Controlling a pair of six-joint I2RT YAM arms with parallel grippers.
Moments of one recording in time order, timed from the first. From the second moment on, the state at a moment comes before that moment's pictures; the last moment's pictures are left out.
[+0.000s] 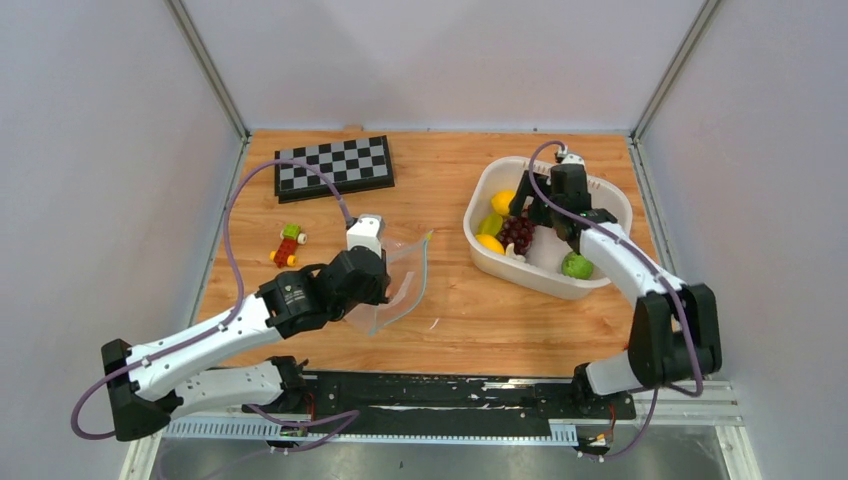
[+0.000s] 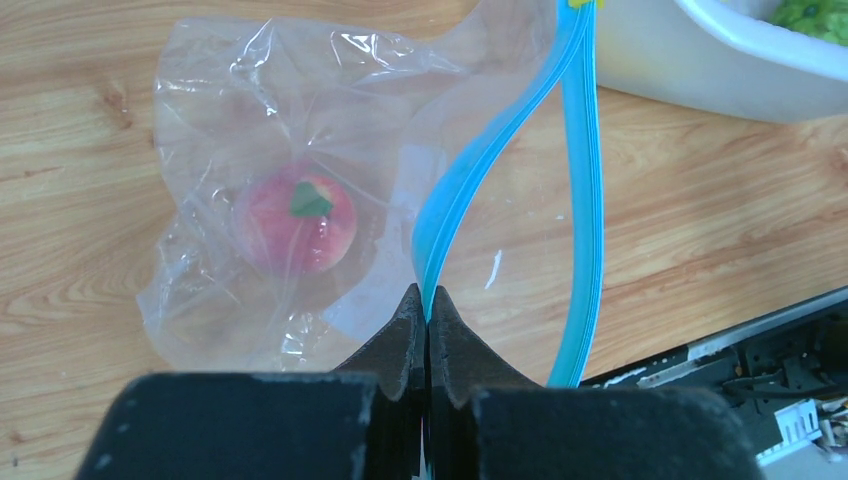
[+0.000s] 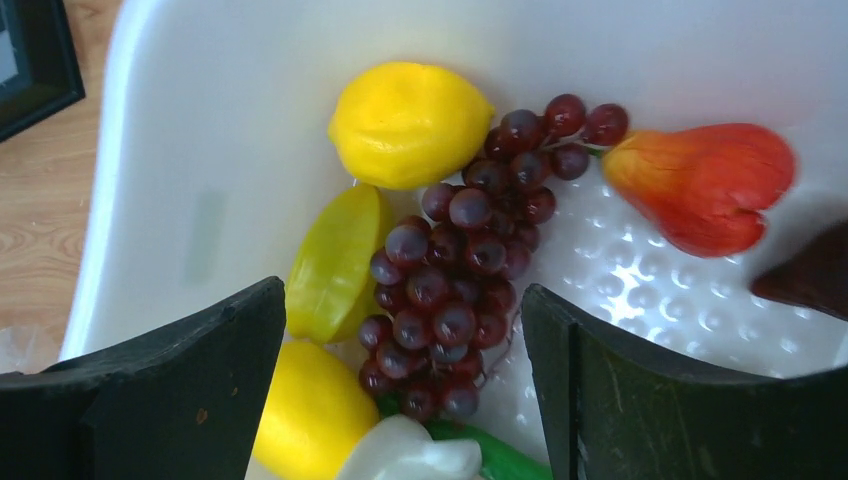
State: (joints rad) left arm -1.05 0.97 0.93 -0.69 -0.47 -0.67; right arm 0.22 1.38 0.97 -0.20 0.07 0.43
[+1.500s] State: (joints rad) left arm -1.05 0.86 0.88 -0.66 -0.45 -0.68; right arm 0.20 1.77 1.10 0.04 -0.05 0.42
